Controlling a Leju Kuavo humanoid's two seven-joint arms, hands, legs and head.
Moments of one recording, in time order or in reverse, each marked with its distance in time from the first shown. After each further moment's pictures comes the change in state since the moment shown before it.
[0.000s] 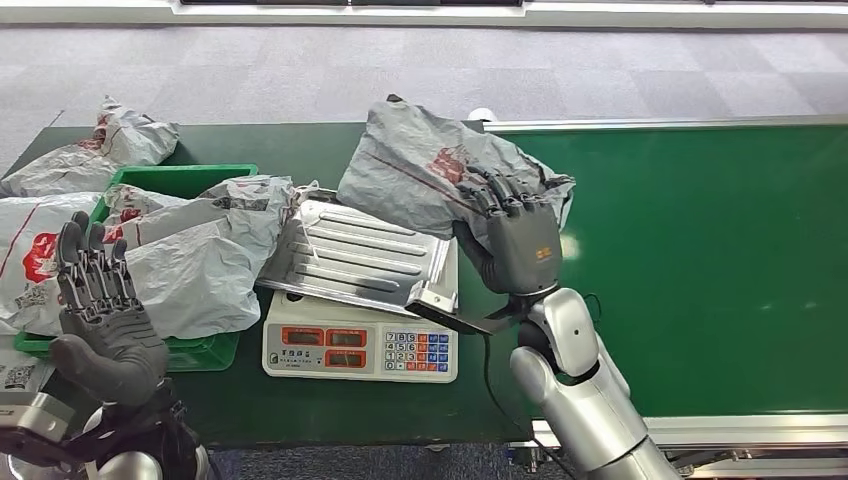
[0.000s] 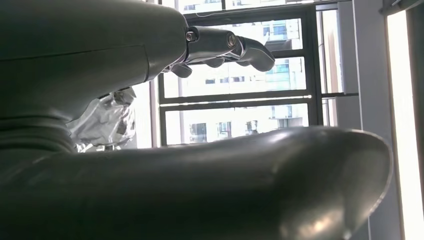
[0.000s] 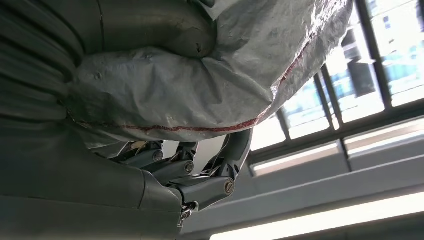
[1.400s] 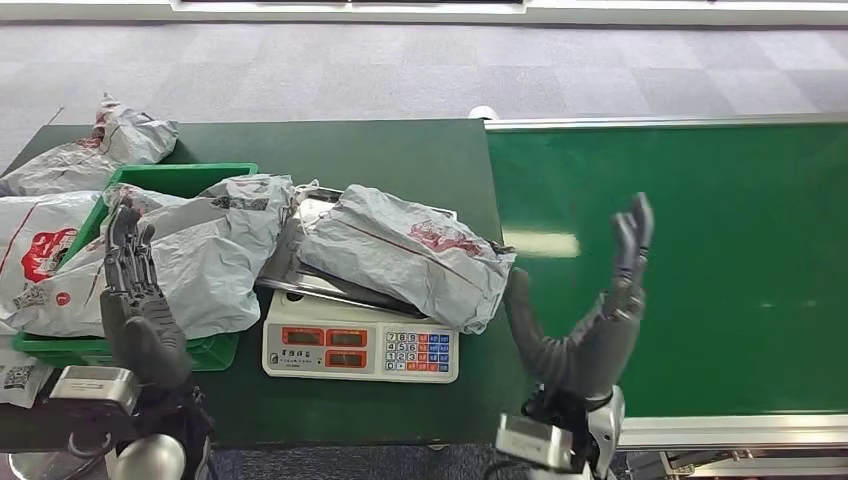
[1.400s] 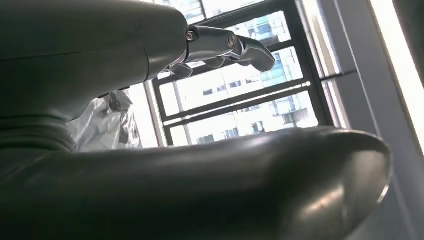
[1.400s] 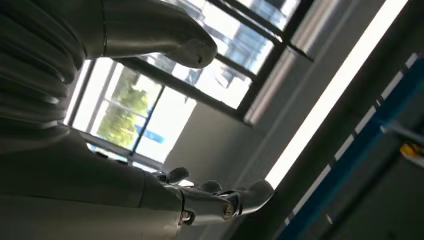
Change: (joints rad) left arm -0.055 0.035 -0.037 0.066 -0.237 0.029 0.031; right arm 0.375 0.077 -0.025 -0.480 -0.458 -0.230 -0.335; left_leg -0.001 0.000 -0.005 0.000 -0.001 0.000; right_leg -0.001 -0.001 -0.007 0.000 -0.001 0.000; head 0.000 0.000
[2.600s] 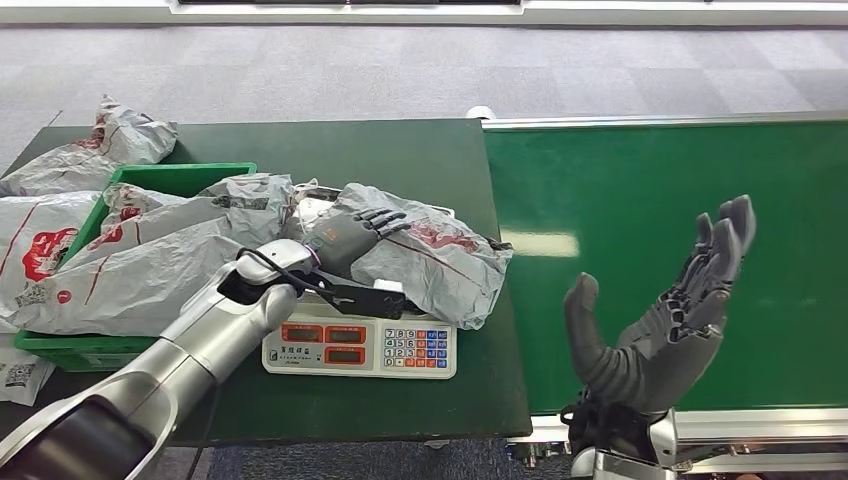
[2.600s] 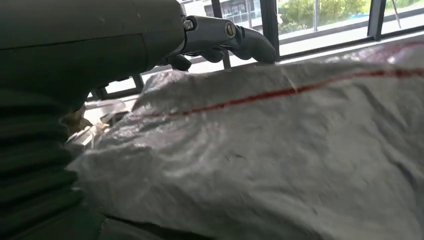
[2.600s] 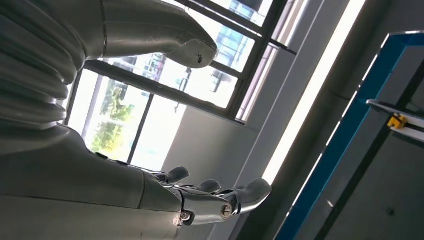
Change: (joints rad) left arm -0.866 0.127 -0.638 1.117 -0.501 -0.381 0.116; right arm -0.010 -0.098 -0.013 -0.114 -0.188 -0.004 -0.038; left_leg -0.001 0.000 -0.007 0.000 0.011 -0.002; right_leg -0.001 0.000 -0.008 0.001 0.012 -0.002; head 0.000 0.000
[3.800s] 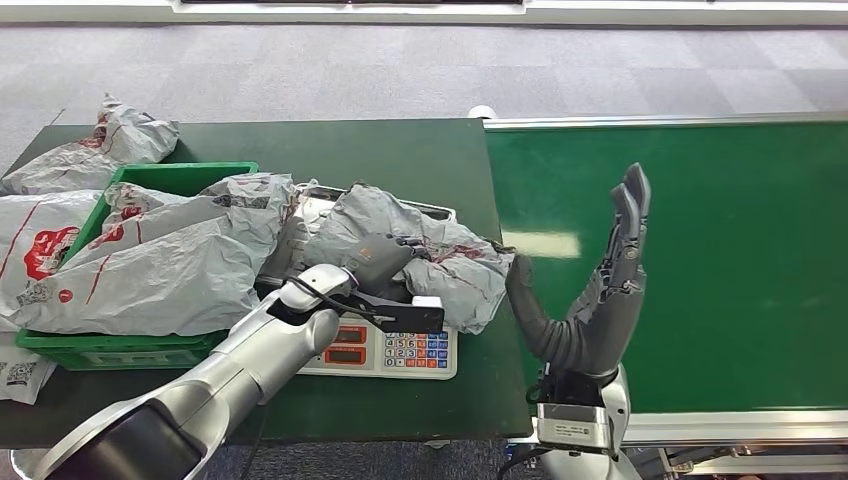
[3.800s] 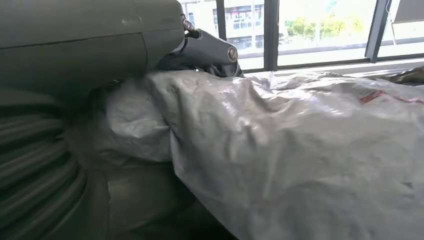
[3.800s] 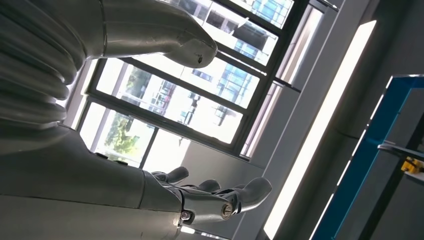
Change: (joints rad) left arm 0.009 -0.162 -0.014 0.231 0.023 0.240 0.011; right arm -0.108 0.001 0.083 0.142 -0.040 0.033 0.034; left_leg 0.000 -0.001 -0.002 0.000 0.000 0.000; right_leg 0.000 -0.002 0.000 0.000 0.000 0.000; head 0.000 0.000
